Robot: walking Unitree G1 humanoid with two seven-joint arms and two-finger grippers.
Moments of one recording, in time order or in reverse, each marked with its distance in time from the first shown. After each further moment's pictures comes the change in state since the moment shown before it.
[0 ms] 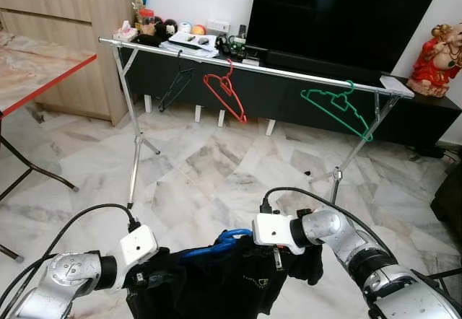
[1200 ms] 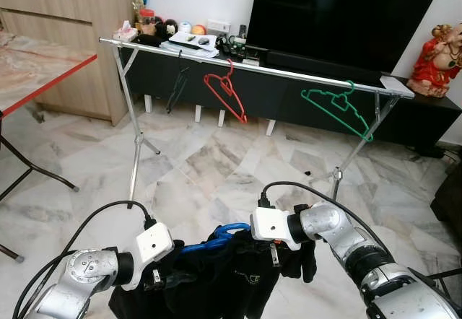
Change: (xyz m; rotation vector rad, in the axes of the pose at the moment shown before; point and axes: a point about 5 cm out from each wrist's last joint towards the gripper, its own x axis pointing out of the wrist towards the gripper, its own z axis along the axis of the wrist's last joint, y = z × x) left arm 0.016 -0.005 0.010 0.018 -0.045 -0.022; right arm -0.001 -0.003 0.009 -0.005 -0.063 0.017
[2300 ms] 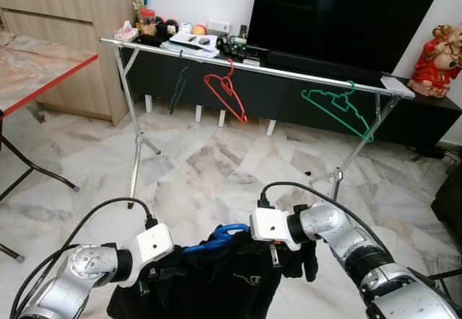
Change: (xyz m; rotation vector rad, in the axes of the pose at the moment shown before) left arm -0.001 0.007 -0.001 0.090 0.101 0.015; right arm 0.001 0.000 0.001 -0.002 -0.003 0.009
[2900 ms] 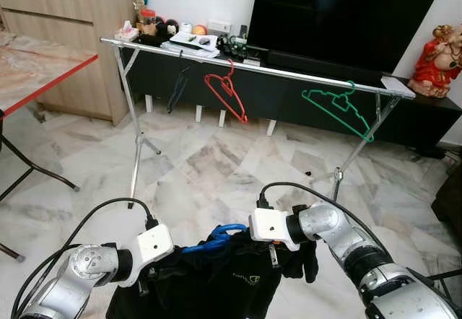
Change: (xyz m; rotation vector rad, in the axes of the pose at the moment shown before) left arm 0.002 0.001 -0.002 0.000 0.013 0.013; right arm 0.001 0.000 0.000 0.001 0.000 0.000
